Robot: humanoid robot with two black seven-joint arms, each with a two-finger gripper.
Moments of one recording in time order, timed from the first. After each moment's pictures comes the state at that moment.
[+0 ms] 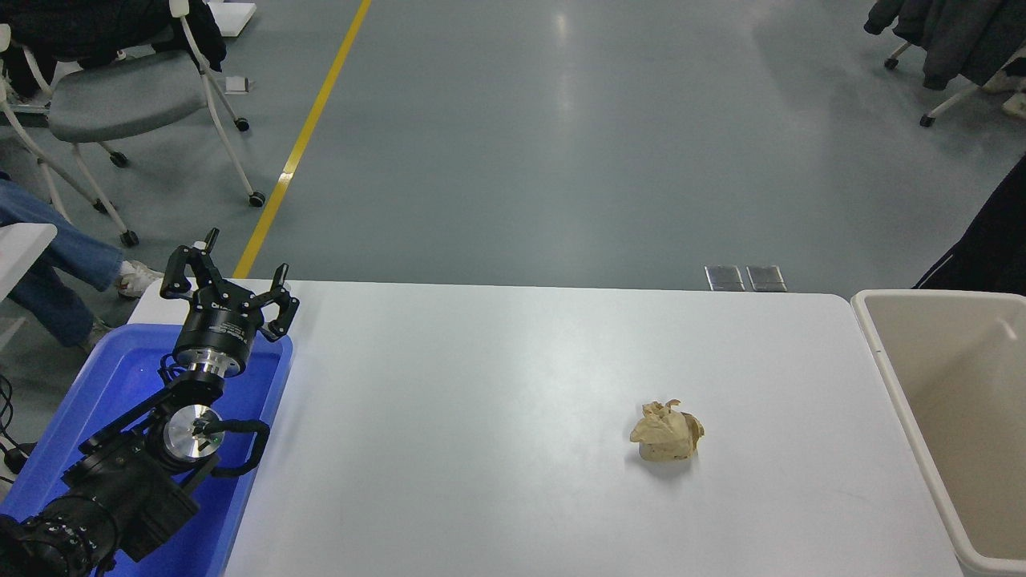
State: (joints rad) left arm -0.59 0.29 -0.81 -0.47 -0.06 -0.50 -0.60; right arm 0.50 -0.70 -0.09 0.19 0.11 -0.04 0.33
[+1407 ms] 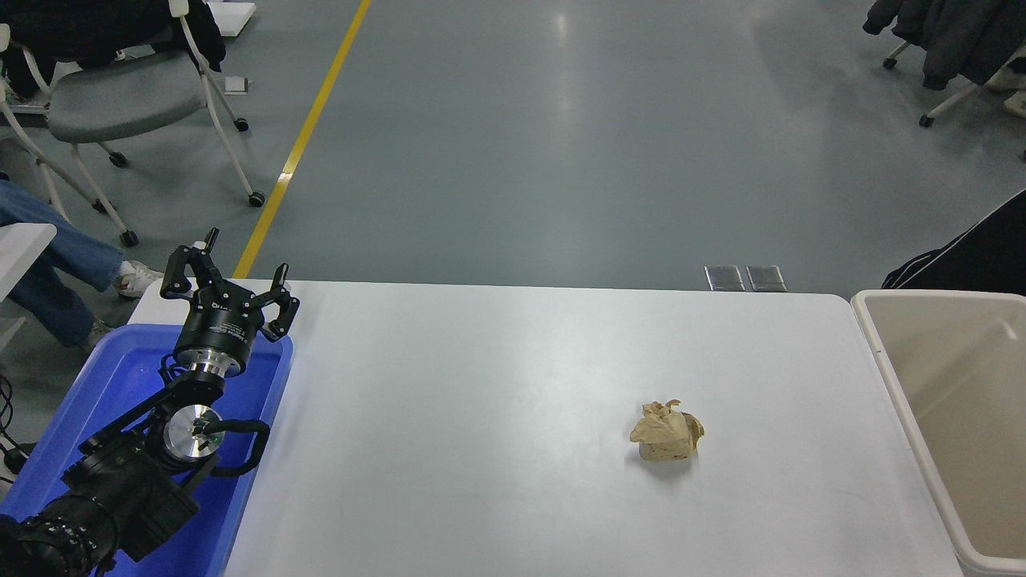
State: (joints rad) left arm -0.59 0.29 -0.81 -0.47 -0.06 -0.50 -0.60; right arm 0.59 -0.51 0.05 0.06 0.10 -0.06 0.25
